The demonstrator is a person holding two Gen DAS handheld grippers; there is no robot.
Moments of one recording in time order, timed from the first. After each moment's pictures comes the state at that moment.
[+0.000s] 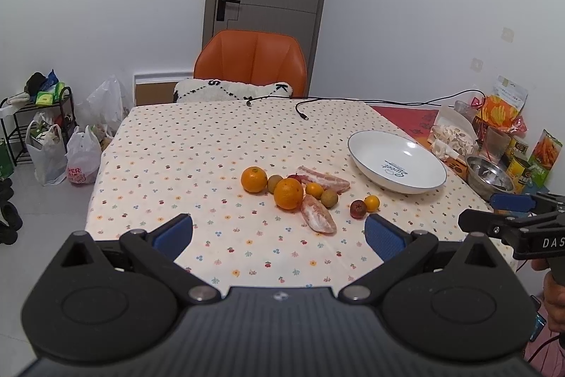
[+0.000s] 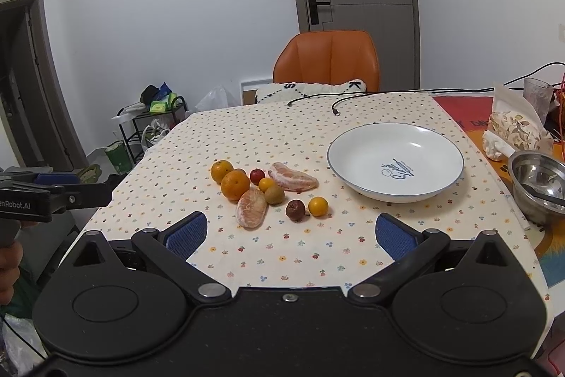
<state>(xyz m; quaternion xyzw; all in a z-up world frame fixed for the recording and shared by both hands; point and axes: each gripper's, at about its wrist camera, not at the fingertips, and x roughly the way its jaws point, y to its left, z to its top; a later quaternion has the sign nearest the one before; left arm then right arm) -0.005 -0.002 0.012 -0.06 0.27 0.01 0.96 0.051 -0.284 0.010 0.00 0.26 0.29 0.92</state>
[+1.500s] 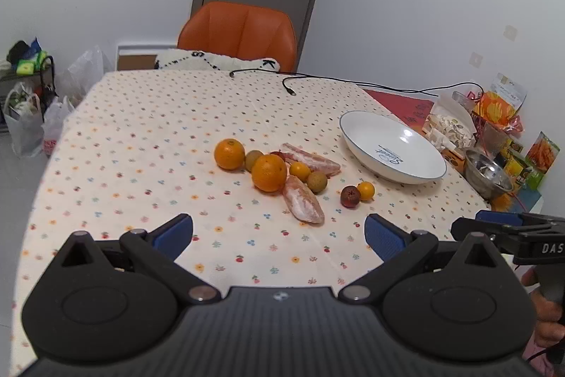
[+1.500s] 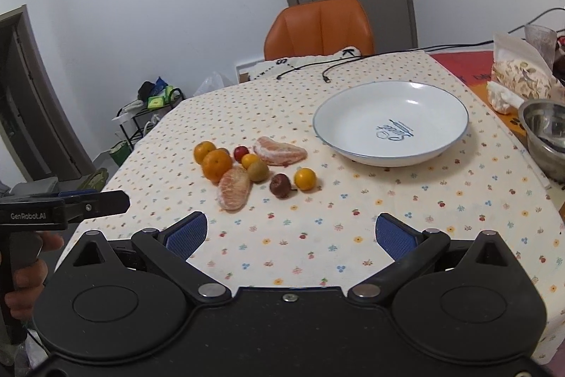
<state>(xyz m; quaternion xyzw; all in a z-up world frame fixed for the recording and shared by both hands) 0.039 -0.006 -0.032 -0.11 0.30 -0.02 0.95 0.087 -0.297 -0.029 0.05 0.31 0.29 0.91</state>
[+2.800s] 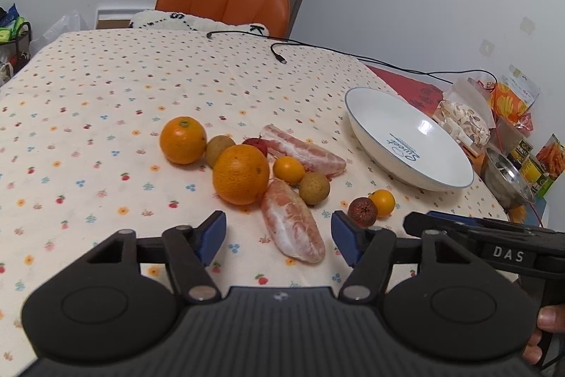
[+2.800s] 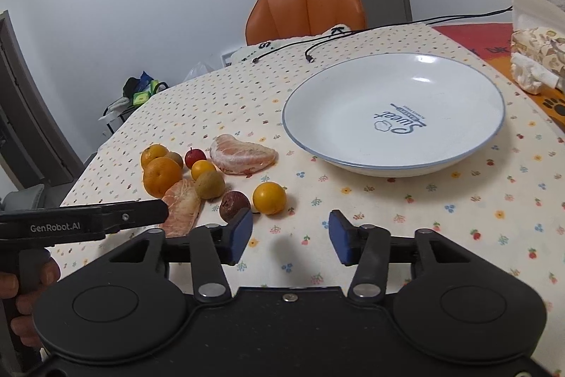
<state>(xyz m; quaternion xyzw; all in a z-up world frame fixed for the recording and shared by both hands) 0.138 -0.019 -0.082 -0.13 0.34 -0.04 0.93 0.168 -0.269 -0.076 0.06 0.34 0.28 0.90</state>
